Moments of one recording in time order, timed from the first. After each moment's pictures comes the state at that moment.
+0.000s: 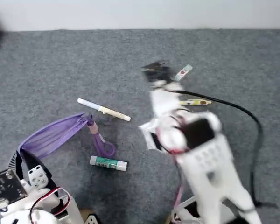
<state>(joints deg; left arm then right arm) -30.1 -103.6 45.8 90.7 5.6 -32.3 -27.7 9.6 93.7 -1.0</state>
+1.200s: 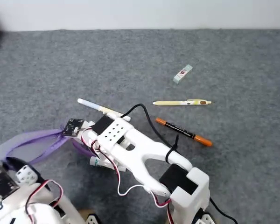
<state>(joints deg) -44.7 -103.8 49.9 88.7 5.5 -52.5 16.5 5.5 79.4 21.4</state>
